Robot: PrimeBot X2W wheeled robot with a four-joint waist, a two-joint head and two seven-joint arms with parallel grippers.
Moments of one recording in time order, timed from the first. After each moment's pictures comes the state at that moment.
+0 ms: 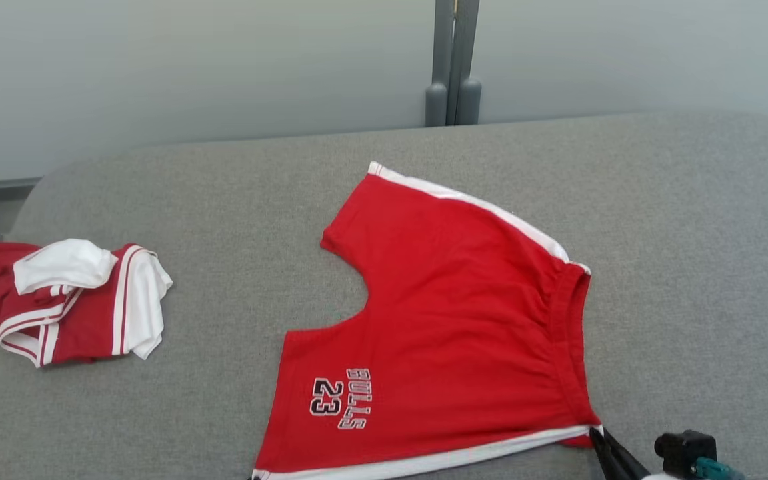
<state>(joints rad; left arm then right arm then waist) 0.03 0.06 -0.22 0.69 -0.31 -0.13 -0.27 -0.02 -0.21 0.28 0.58 0.45 0.13 -0.26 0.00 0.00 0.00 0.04</state>
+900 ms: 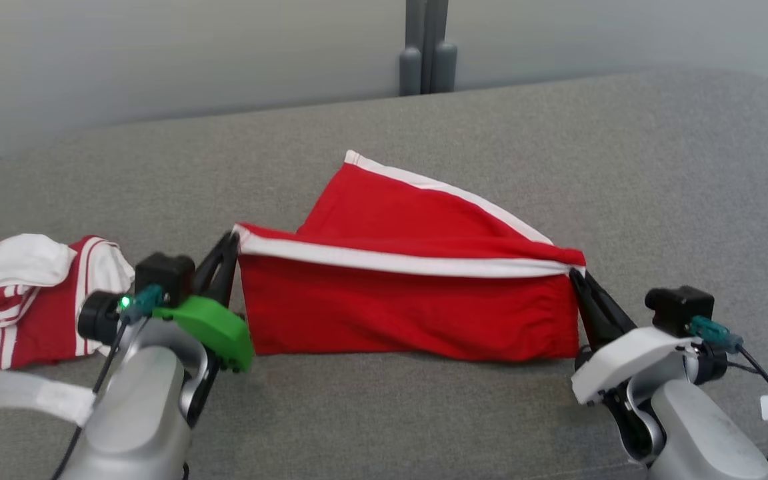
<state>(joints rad) -0.48 0.18 -0.36 0.72 -0.32 -0.13 -0.26 -0.28 -0.19 0.27 0.53 0.49 0.13 -0.26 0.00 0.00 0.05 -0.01</state>
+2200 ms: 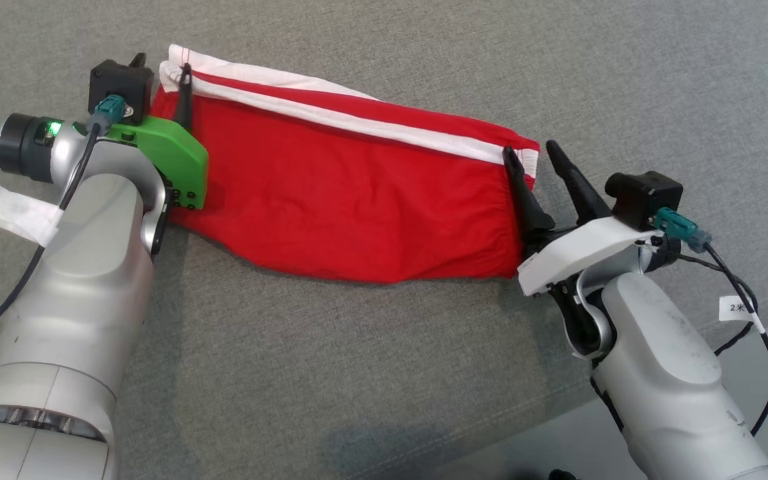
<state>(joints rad) -1.06 0.16 -0.44 1.17 -0.24 -0.04 -0.26 -0.58 -0.05 0.26 0.56 0.44 0.13 -0.26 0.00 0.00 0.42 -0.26</state>
